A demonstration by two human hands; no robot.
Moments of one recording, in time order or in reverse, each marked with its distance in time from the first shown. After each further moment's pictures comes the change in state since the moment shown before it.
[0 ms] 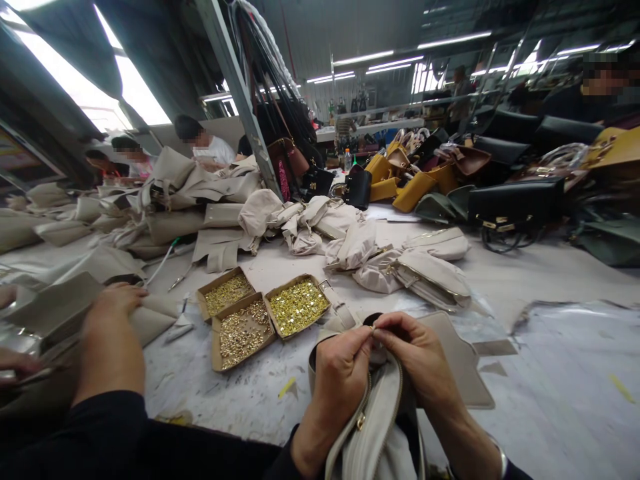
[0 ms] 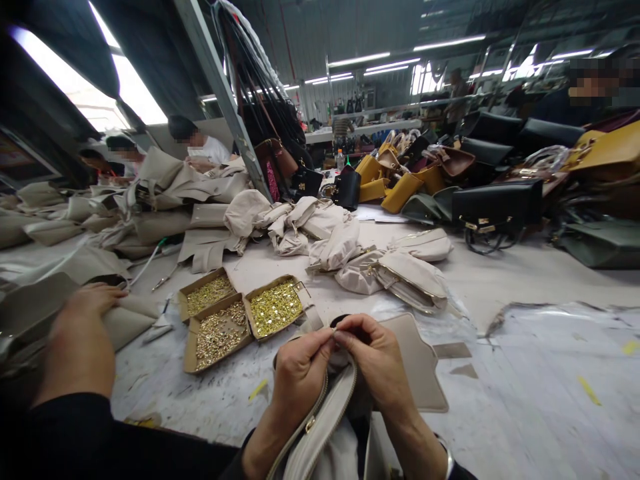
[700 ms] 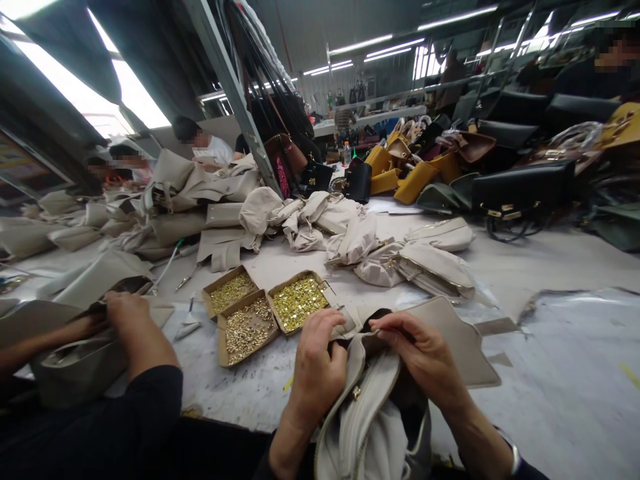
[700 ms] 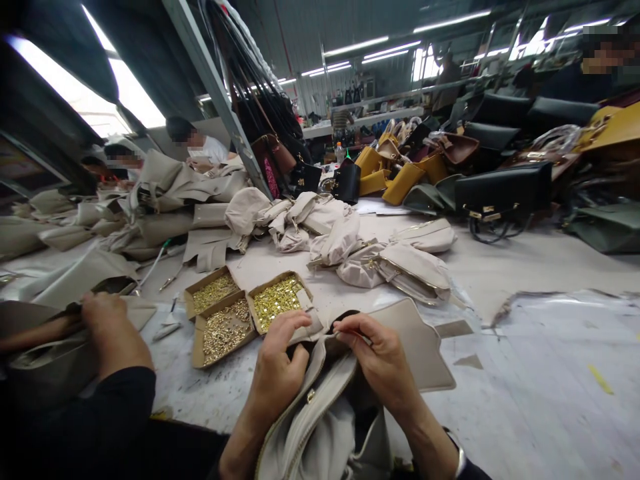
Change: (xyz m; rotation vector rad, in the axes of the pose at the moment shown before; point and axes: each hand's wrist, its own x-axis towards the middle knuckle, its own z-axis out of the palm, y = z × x) left_hand -0.002 -0.009 -0.035 0.221 0.087 0.060; right_hand -0.007 -0.004 -0.011 -0.305 -0.105 -0.254
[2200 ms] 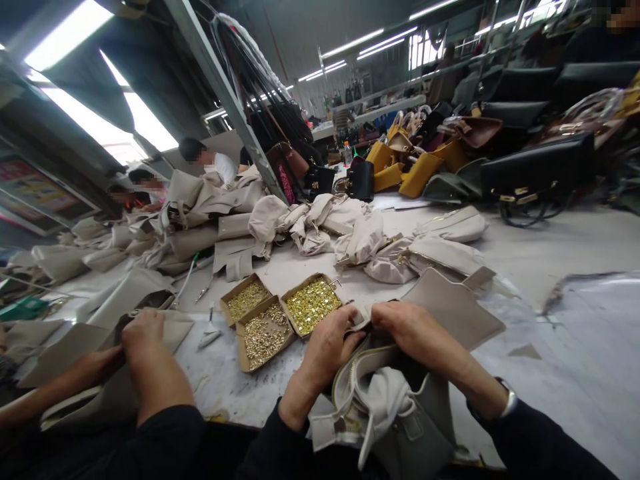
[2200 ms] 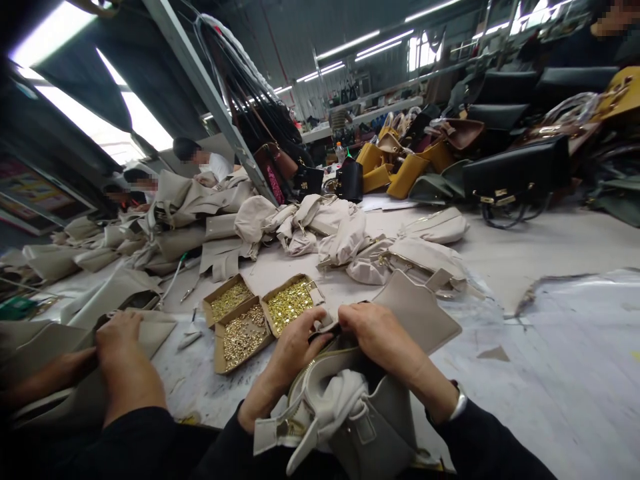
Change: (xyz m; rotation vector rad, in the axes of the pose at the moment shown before) left_hand 0.020 -0.054 0.000 0.088 -0.357 0.131; right_hand 0.041 0.010 0.005 -0.773 -0.418 -0.218
